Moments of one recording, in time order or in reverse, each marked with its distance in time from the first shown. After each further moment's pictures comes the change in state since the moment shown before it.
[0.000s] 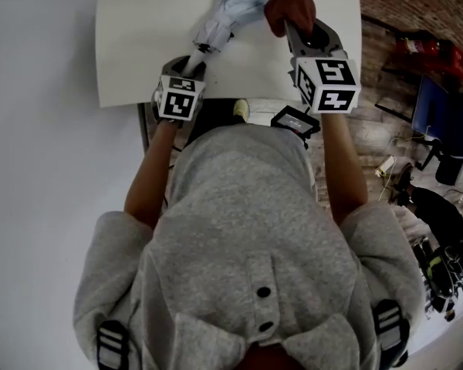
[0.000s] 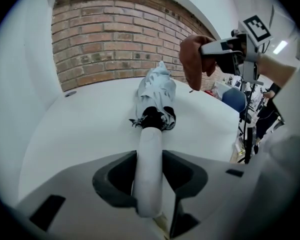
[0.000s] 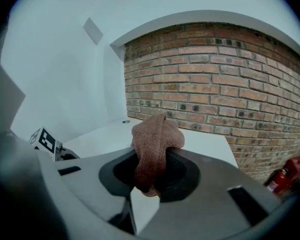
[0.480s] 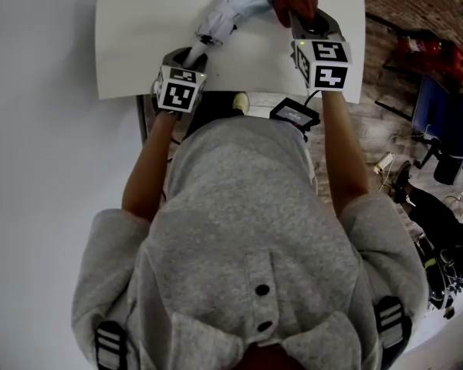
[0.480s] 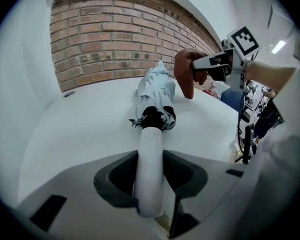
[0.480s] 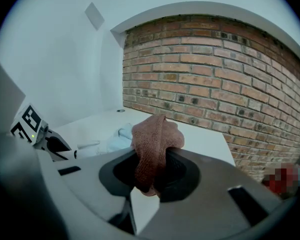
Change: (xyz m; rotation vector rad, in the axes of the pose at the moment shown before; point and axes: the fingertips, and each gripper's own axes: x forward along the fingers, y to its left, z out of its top) left arm -0.005 -0.001 0.001 0.012 0.004 -0.012; right arm 0.028 -0.018 -0.029 -0.068 0.074 -0.053
